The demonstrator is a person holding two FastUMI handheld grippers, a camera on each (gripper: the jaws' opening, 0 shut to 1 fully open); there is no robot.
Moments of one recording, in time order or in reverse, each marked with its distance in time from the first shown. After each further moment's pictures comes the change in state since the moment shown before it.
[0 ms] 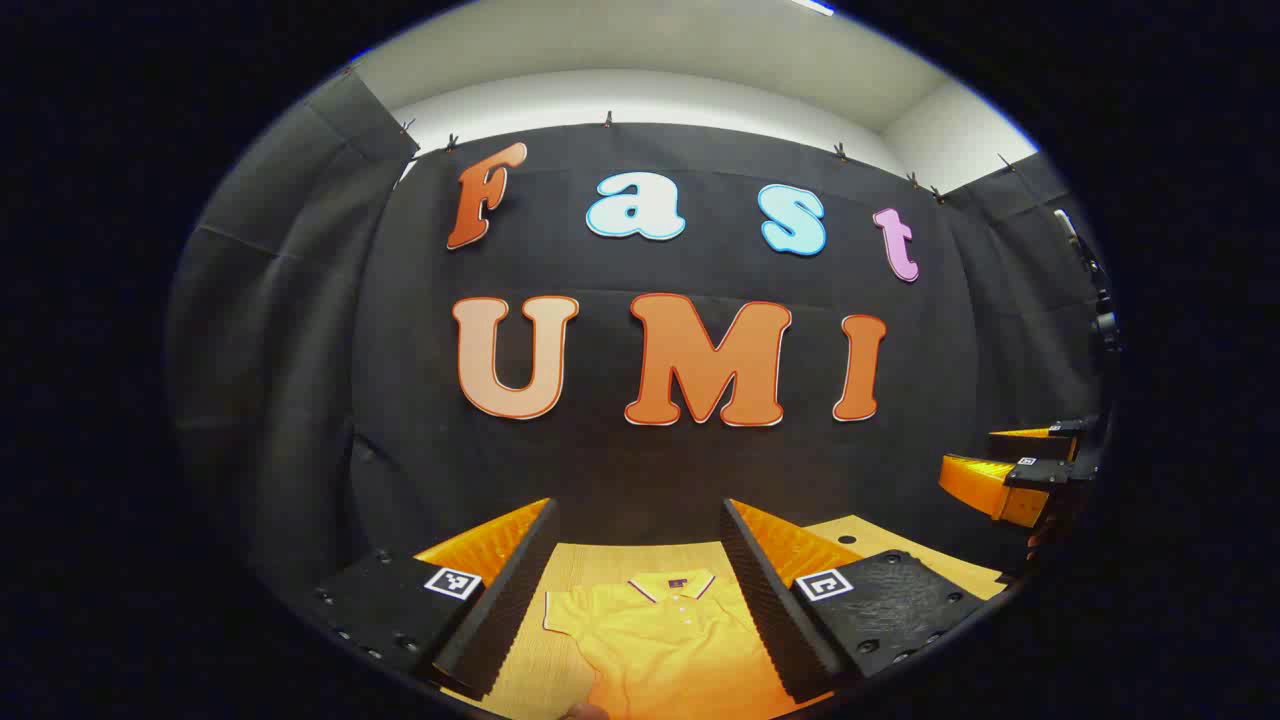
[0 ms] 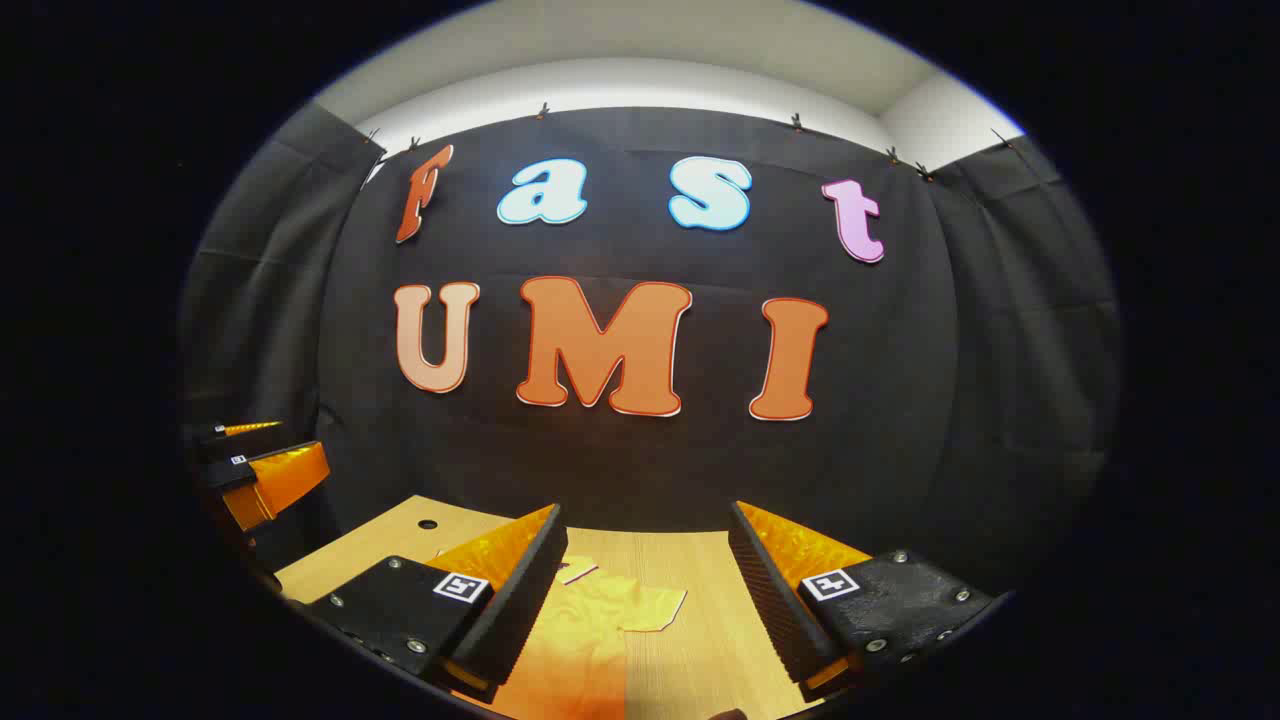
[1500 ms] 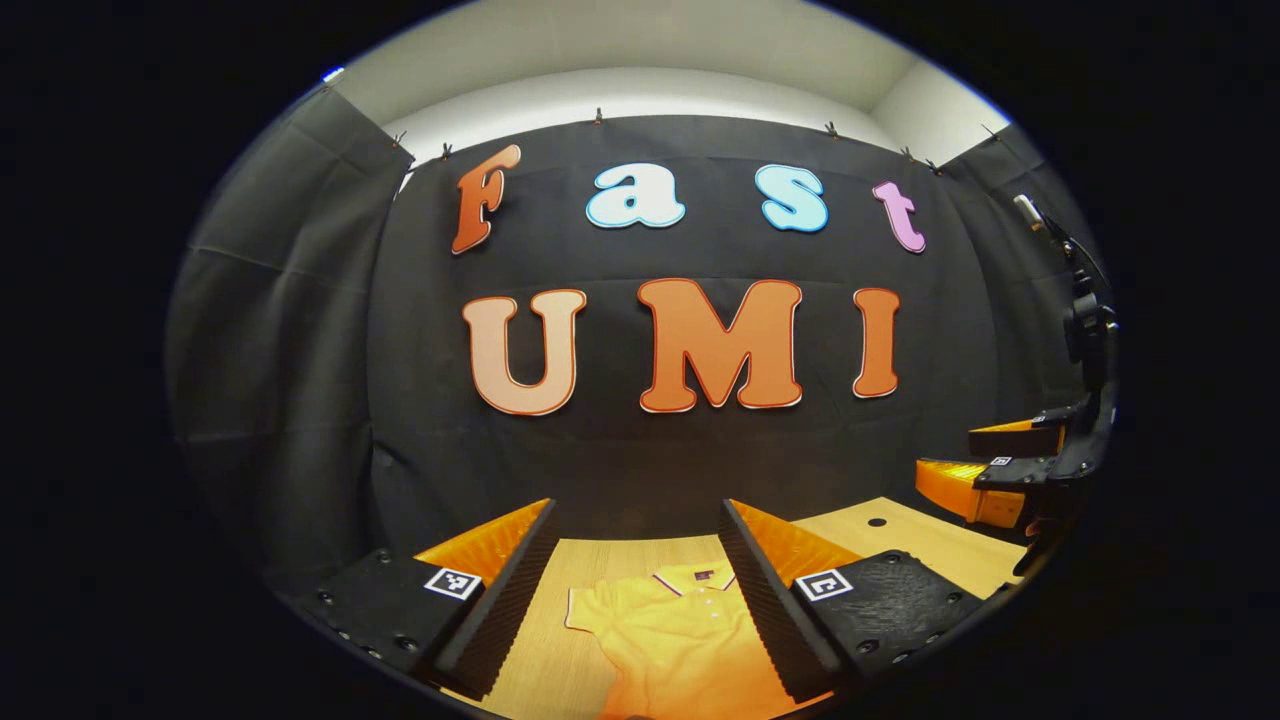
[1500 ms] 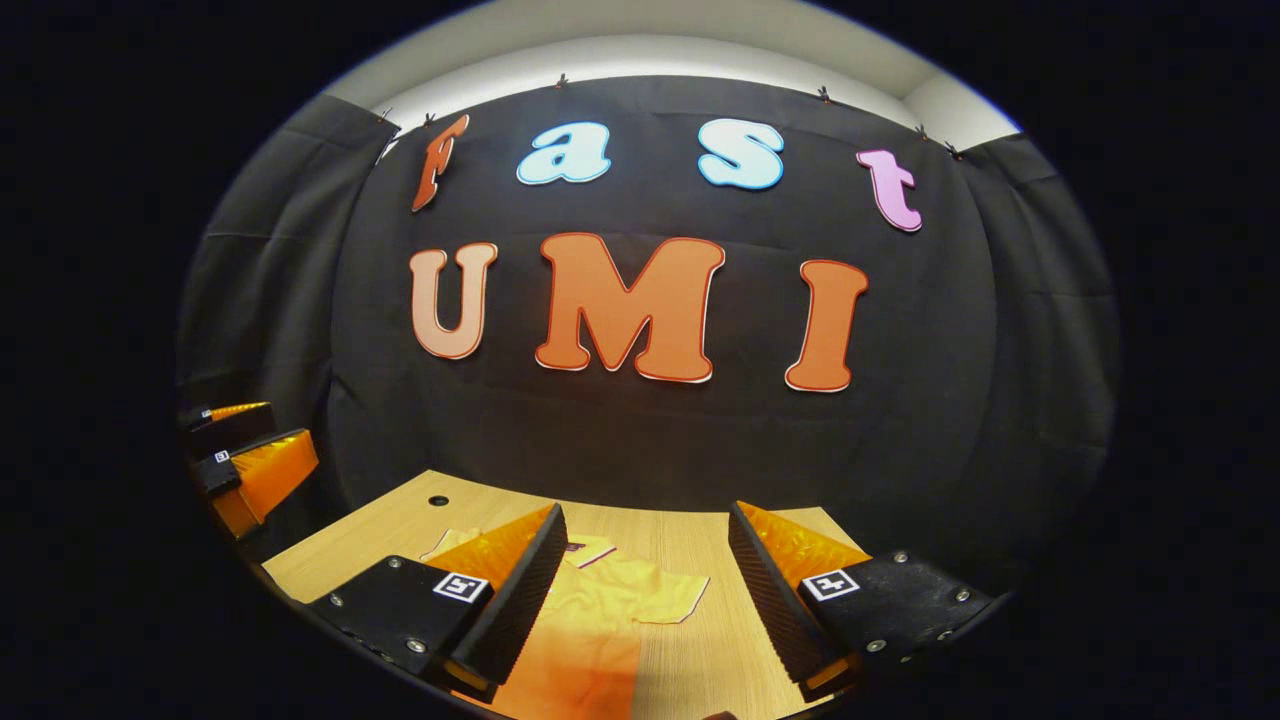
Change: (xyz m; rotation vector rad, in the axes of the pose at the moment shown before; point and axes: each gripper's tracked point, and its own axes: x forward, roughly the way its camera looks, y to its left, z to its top) left arm 0.004 0.002 -0.028 0.078 0.009 0.057; right arm 0.041 0.019 -0.052 0.030 0.122 0.058
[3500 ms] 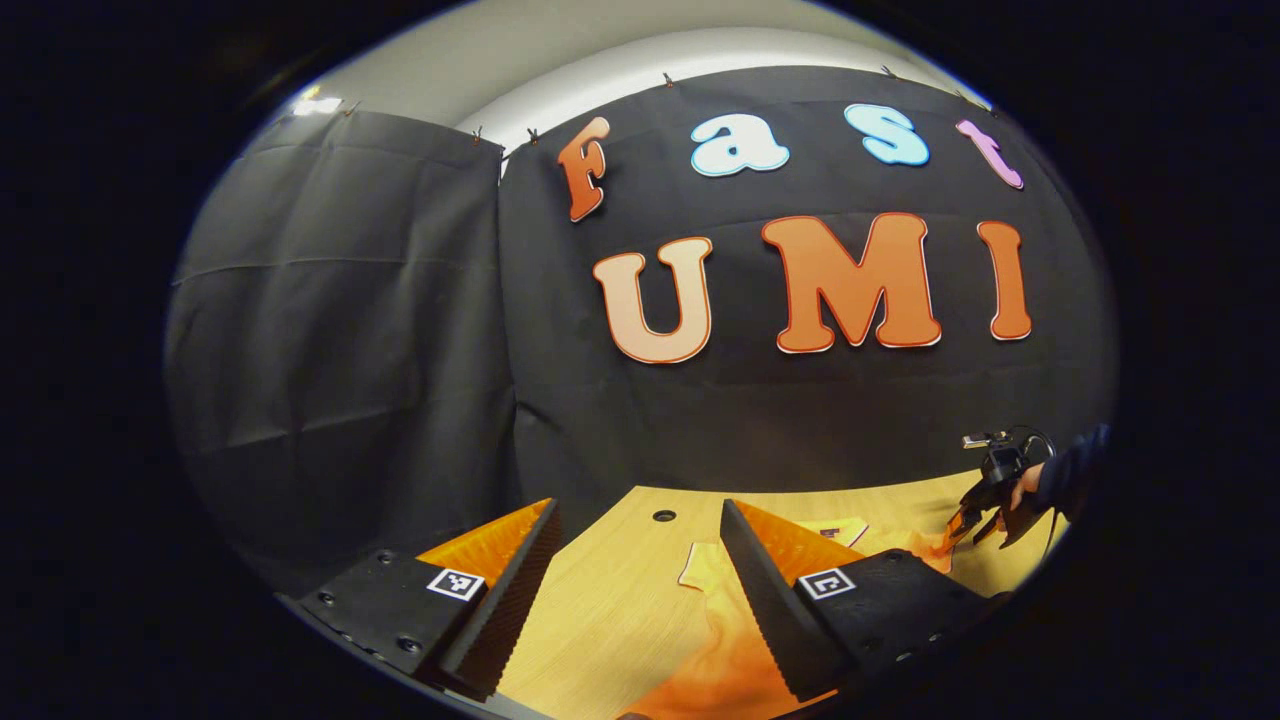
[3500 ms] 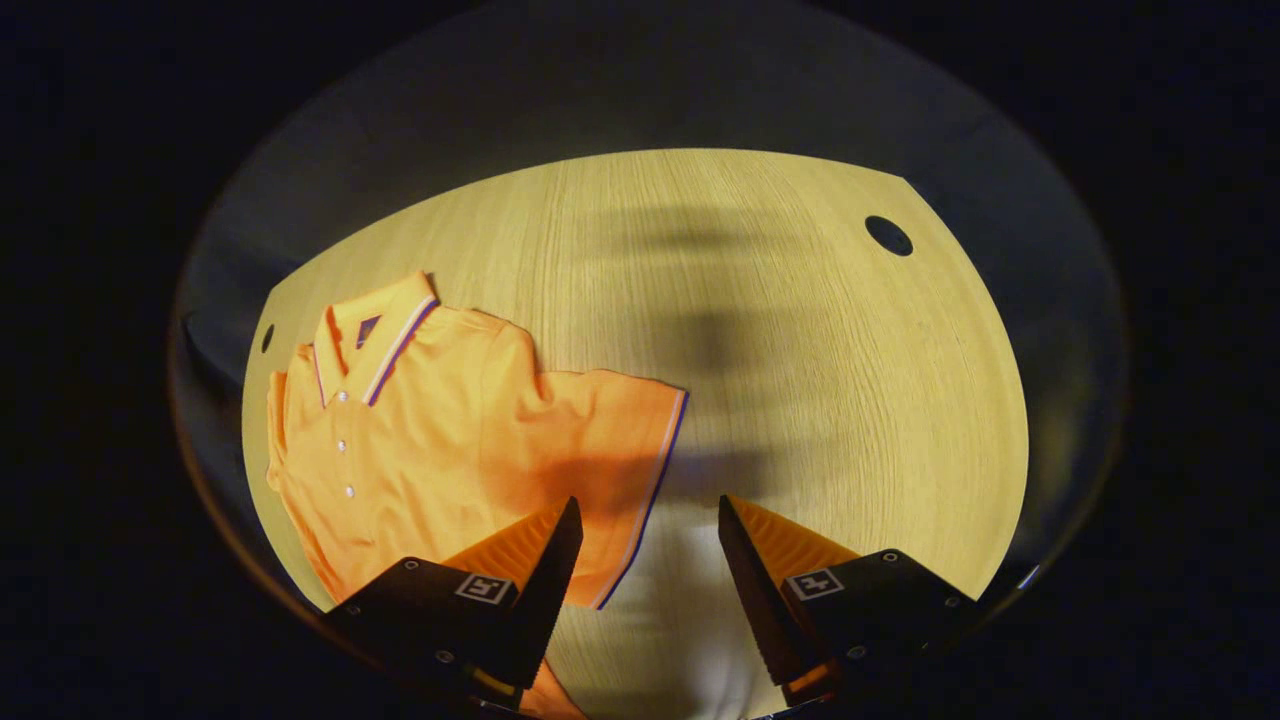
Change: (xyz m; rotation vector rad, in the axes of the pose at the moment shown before) left arm -0.034 0.051 -0.049 0.058 0.171 0.465; right arm 0.253 -0.084 -0.344 0.080 1.205 -0.002
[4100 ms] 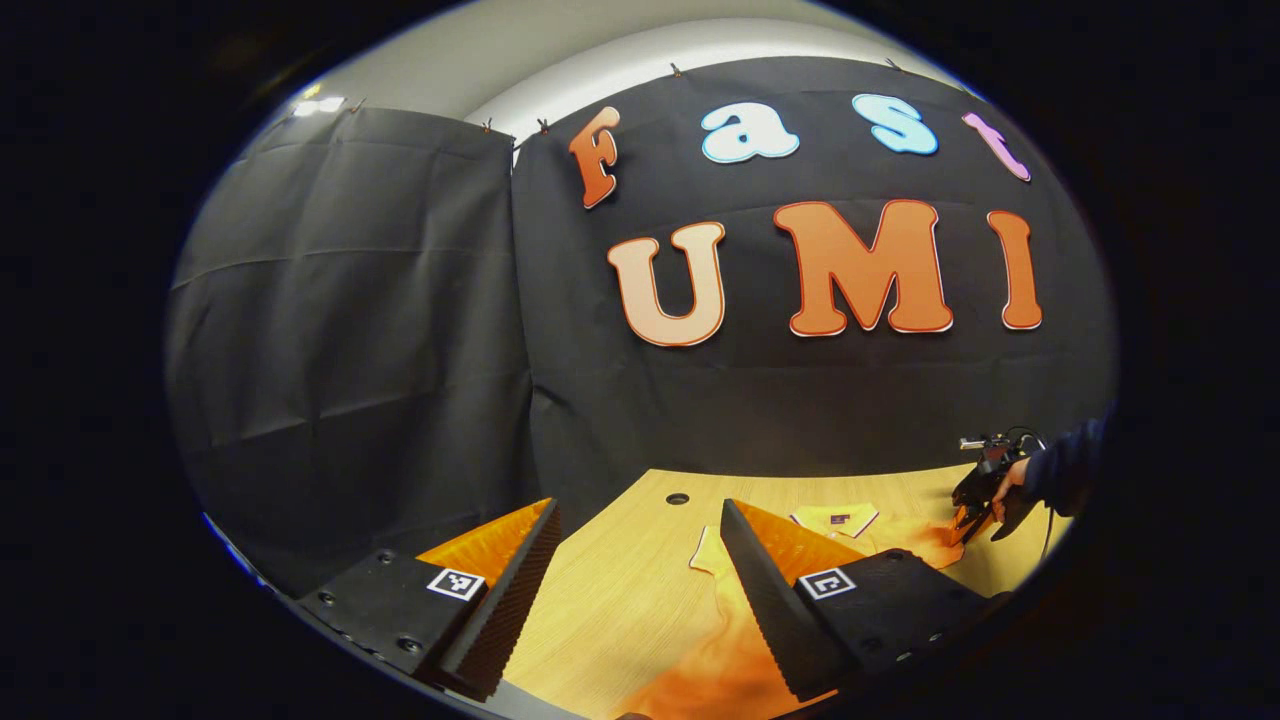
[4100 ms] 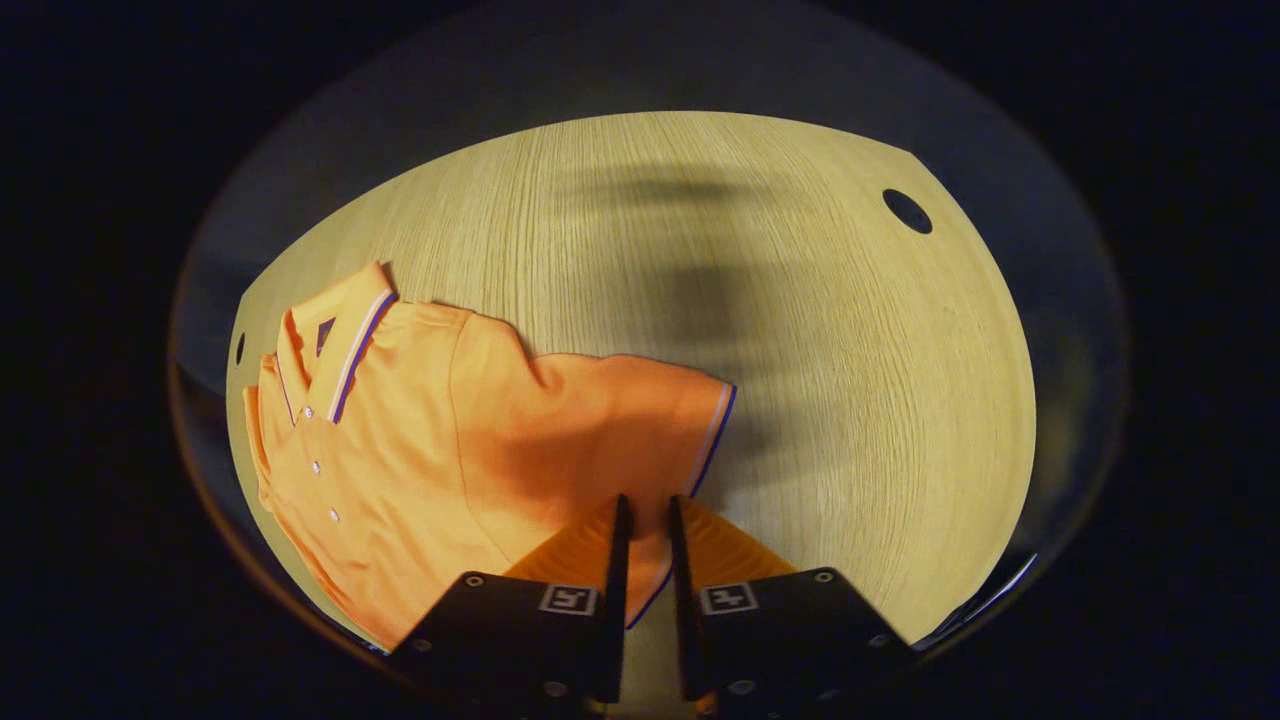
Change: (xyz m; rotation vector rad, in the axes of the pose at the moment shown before) left arm -0.010 0.001 -0.012 -0.005 0.041 0.029; right arm 0.017 0.013 0.006 0.058 0.065 0.001
